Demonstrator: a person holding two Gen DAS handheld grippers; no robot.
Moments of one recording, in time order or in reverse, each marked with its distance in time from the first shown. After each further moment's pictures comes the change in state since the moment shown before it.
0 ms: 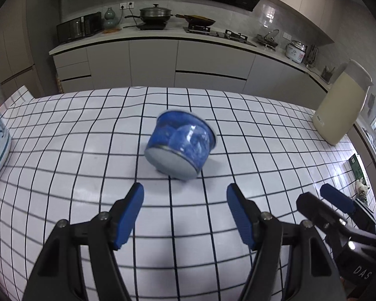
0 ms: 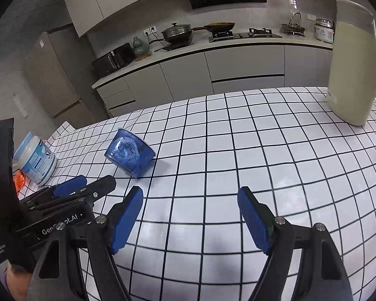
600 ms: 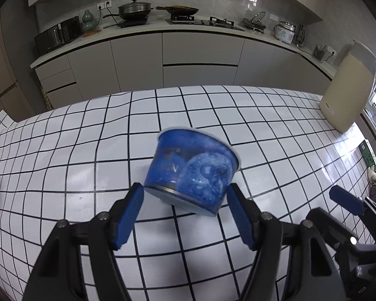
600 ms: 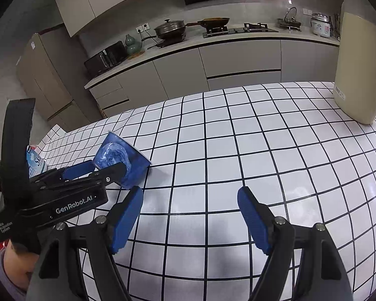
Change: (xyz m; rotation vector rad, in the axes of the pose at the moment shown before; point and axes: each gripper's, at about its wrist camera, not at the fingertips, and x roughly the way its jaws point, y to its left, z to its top) left arm 0.043 0.008 0.031 0.120 0.051 -0.021; right arm 0.035 0.000 0.011 0.024 0.019 -0.027
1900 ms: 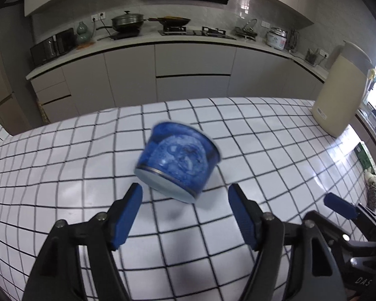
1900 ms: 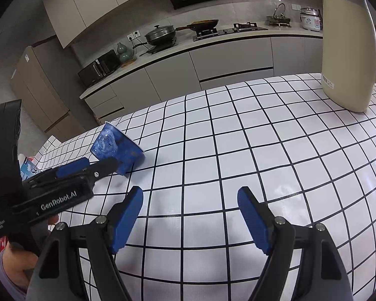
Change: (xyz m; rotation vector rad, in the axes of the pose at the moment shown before) left arm -0.006 -0.007 0.012 0.027 -0.071 0.000; right arm 0.000 -0.030 -0.003 0.057 -0.030 0.001
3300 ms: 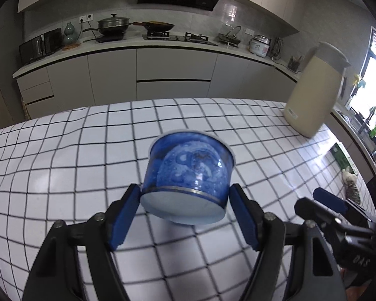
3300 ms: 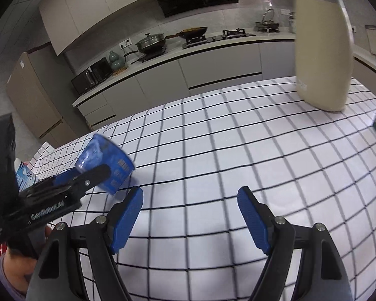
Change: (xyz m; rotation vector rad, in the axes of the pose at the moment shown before) left arm -0.022 -0.048 -0.024 -0.012 -0.029 -0.141; right arm -0.035 -0.035 -0.010 0.030 -0.046 -0.049
